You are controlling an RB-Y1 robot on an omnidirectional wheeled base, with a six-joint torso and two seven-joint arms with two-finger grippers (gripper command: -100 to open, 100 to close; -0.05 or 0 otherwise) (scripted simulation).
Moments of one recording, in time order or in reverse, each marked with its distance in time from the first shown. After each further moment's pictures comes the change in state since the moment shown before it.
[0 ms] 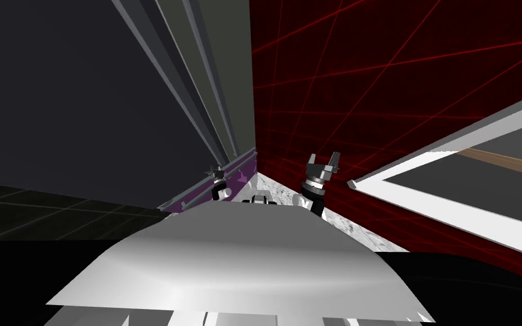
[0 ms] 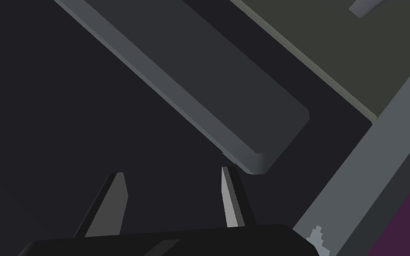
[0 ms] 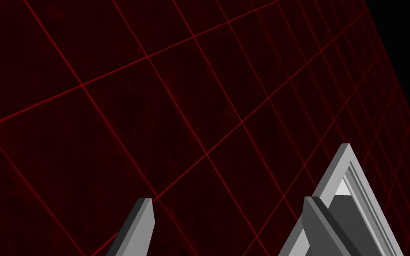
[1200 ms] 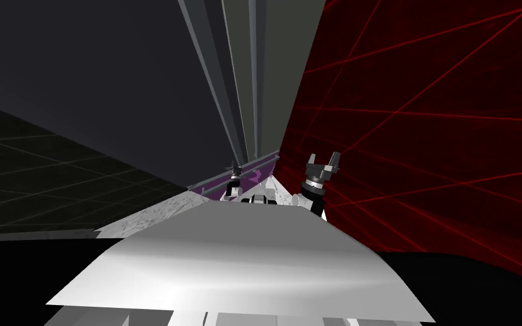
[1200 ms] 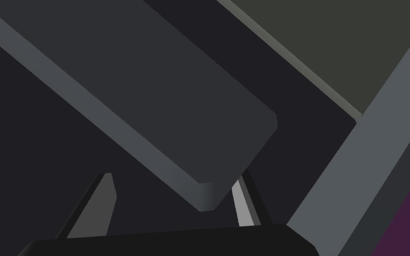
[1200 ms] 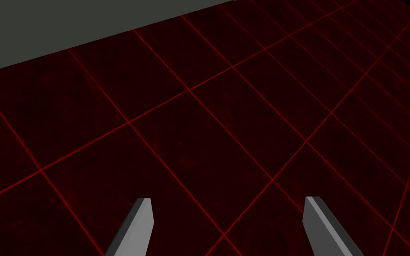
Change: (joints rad) left arm -0.037 -0.060 -0.226 -0.040 -0.249 0.138 0.157; right arm -0.001 0.000 0.000 0.000 0.000 0.000 0.000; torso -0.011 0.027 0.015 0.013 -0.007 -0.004
